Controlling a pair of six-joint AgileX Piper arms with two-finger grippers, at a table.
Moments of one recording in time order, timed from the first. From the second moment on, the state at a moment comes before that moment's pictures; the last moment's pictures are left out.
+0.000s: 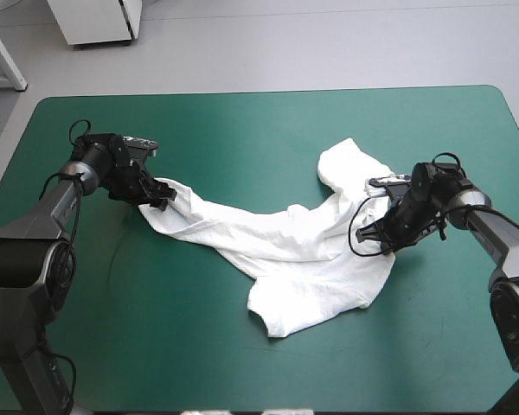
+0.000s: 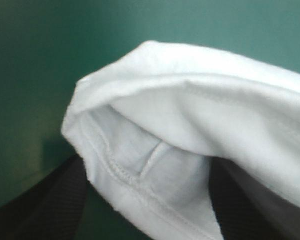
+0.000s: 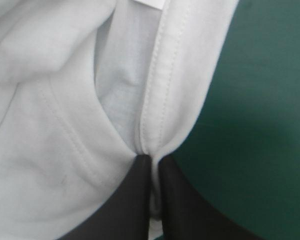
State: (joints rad) left arm -0.03 1.98 -1.55 -0.09 0.94 0.25; right arm 0.15 1.74 -1.19 0.17 0.97 -0.18
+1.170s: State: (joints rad) left arm -0.03 1.59 -1.55 -0.18 1.12 0.31; right arm 0.15 1.52 -1.36 0.15 1.12 -0.16
